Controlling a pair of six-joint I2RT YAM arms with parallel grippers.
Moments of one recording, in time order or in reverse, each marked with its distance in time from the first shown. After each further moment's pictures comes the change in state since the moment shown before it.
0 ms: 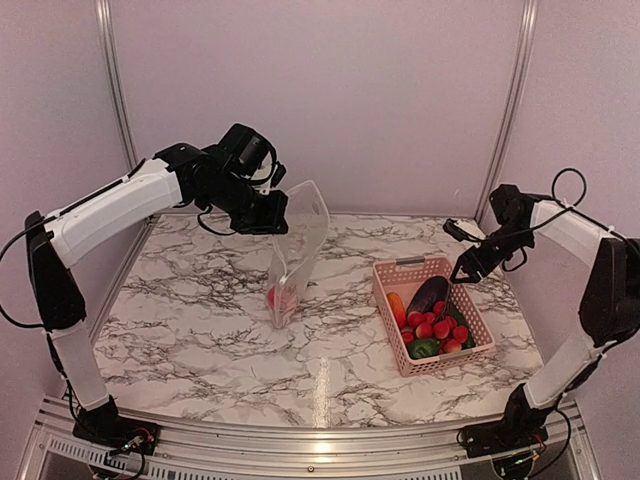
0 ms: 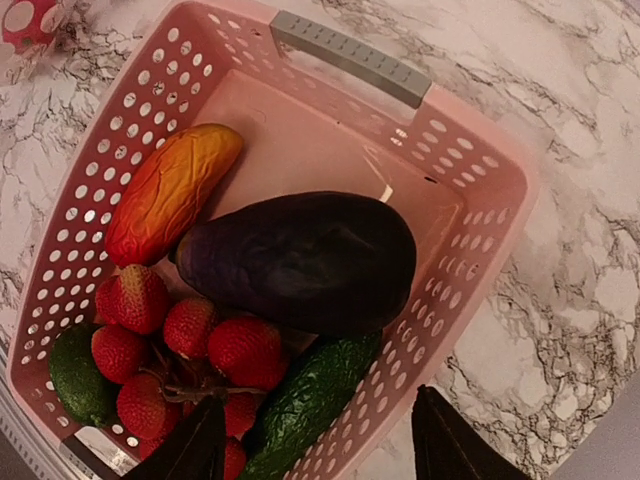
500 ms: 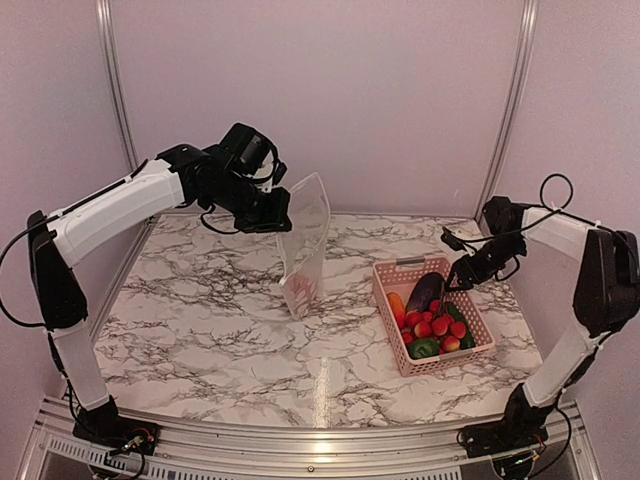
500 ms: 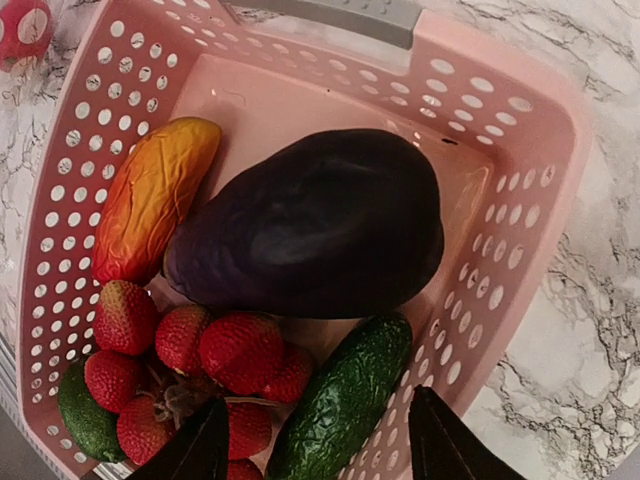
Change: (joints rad) left arm -0.001 0.015 0.000 0.040 0.018 -0.045; right arm 0.000 0.045 -0.083 0.058 -0.015 0.156
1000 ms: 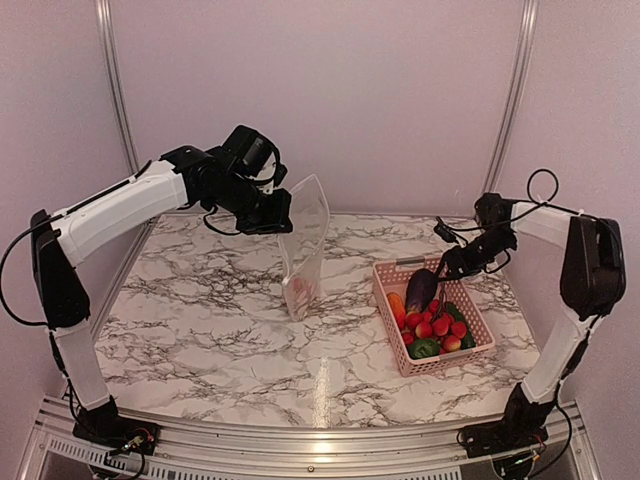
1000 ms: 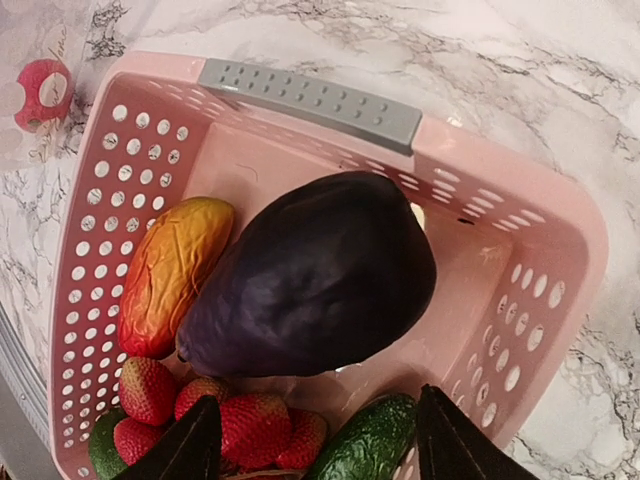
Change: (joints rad) left arm 0.000 0.016 0.002 0.007 -0.002 -0.021; right arm 0.000 0.145 0.105 0.032 -0.109 0.050
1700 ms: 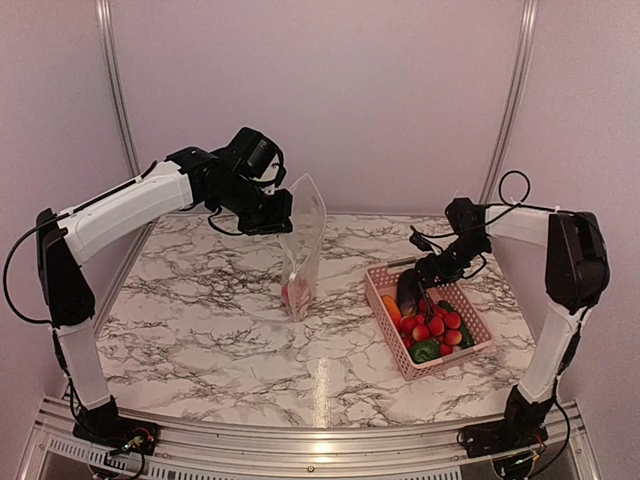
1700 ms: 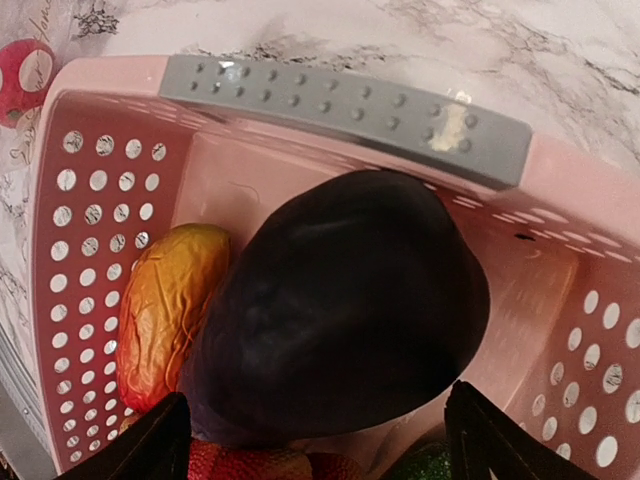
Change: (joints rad) left arm 0.000 0.029 0.019 -0.001 -0.044 -0.039; right arm 0.147 0.096 0.026 0.058 0.050 0.129
